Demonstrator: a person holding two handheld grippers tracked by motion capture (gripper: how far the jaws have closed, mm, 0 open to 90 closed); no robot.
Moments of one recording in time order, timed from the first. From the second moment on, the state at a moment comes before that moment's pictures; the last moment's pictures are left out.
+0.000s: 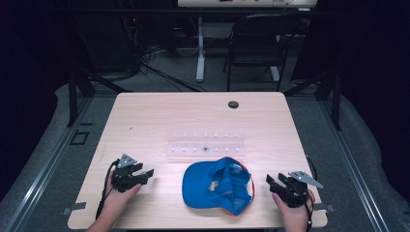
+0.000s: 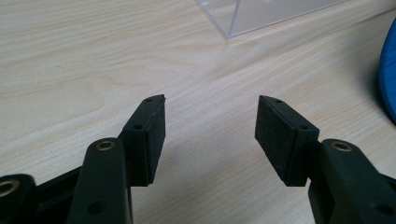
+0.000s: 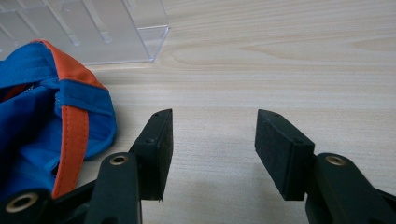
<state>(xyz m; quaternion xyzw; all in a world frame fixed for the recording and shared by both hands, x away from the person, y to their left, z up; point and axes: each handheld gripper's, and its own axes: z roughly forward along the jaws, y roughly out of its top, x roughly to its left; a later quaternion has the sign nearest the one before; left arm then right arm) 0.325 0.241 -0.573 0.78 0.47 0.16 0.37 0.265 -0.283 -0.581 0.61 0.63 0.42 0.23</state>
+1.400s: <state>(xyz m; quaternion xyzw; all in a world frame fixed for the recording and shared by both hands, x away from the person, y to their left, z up) 0.325 0.241 -0.572 0.78 0.47 0.16 0.37 0.259 -0.269 -0.567 0.61 0.64 0.42 0.21</state>
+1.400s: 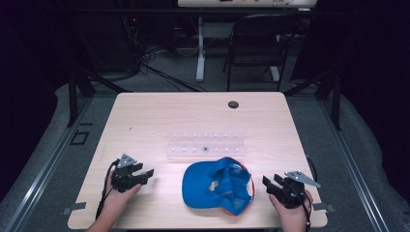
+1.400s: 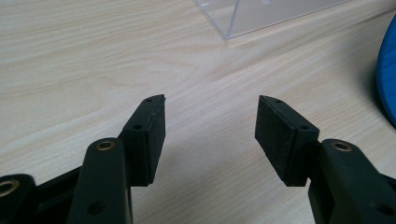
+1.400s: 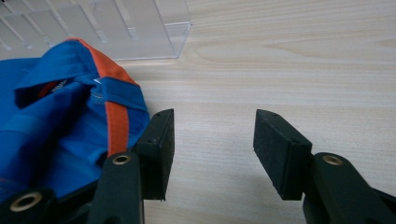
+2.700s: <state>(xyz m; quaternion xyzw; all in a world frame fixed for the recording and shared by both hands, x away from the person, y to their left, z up) 0.323 0.236 -0.572 0.79 0.46 0.16 0.37 0.290 -0.261 -0.526 0.59 0.70 0.40 -0.03</state>
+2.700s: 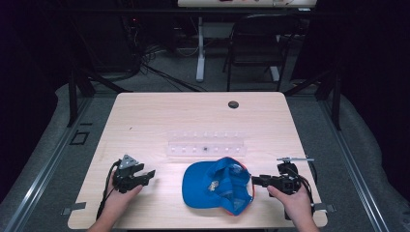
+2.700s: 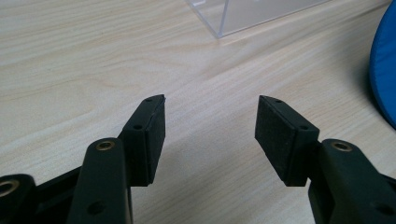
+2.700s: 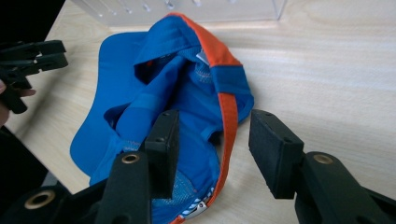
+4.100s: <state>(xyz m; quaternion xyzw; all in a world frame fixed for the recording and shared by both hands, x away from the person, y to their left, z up) 0.323 0.236 -0.572 0.79 0.46 0.16 0.37 0.309 -0.252 -0.551 0.56 0.69 0.42 -0.18</state>
